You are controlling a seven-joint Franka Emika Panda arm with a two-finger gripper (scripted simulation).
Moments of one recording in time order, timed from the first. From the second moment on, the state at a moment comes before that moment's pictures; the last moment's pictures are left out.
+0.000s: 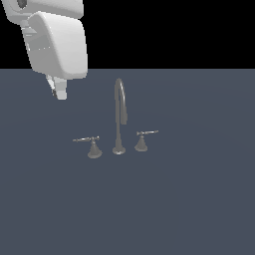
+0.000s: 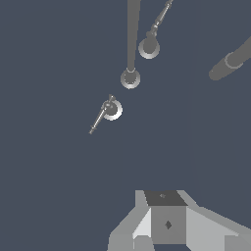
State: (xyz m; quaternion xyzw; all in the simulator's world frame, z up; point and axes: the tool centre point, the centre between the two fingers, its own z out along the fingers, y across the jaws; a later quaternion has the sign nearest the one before) arm -0.136 0.139 0.245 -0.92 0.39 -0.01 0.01
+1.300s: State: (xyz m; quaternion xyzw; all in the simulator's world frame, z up) arm -0.043 0.165 0.117 -0.83 0.56 0.00 0.00
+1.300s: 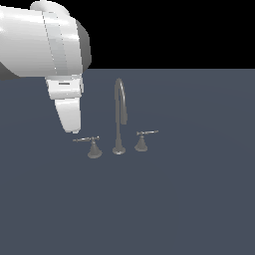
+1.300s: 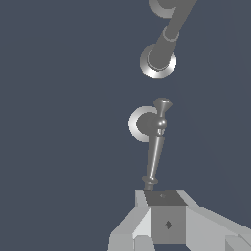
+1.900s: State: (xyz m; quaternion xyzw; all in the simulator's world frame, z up) arm -0.007 0.163 0.071 -0.79 0.62 0.00 0.00
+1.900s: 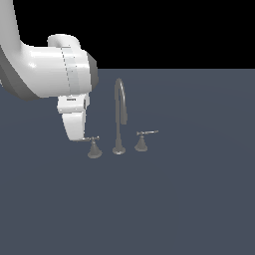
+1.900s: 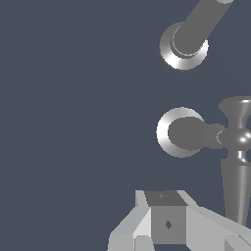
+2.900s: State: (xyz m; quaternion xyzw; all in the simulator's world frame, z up) arm -0.027 0.168 0.069 -0.78 0.63 -0.01 0.01
